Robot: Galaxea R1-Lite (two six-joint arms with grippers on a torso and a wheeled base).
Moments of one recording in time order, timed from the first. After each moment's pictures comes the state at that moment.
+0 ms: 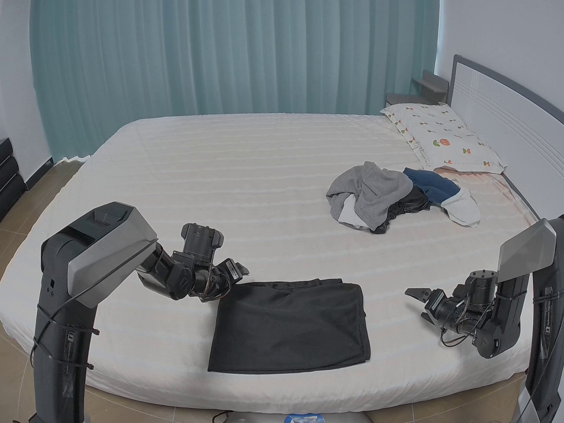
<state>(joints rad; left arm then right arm) -0.32 2.49 -1.30 -0.39 -0.06 -0.80 0.06 2.44 -0.38 -1.55 0.28 0.87</state>
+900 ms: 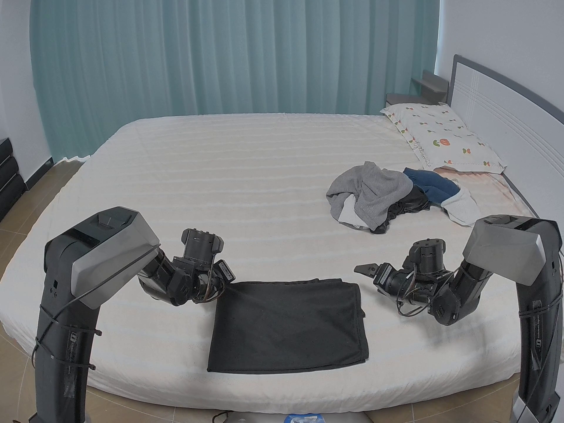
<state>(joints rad) -0.32 2.50 -1.27 -0.46 0.13 -0.83 0.29 2.45 -0.93 -1.01 0.20 0.83</state>
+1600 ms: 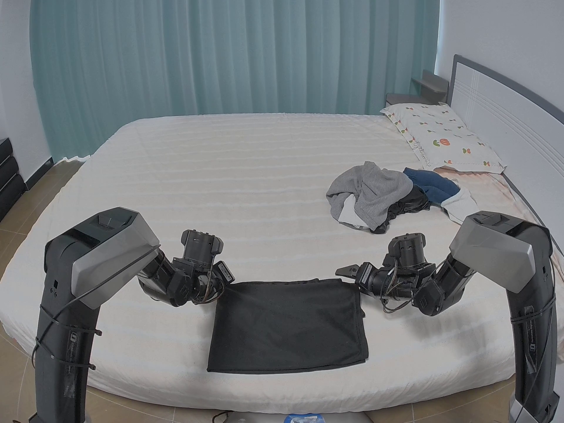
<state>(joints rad) -0.32 2.50 -1.26 -0.46 0.13 -0.83 0.33 2.49 -1.09 -0.82 0.25 0.80</state>
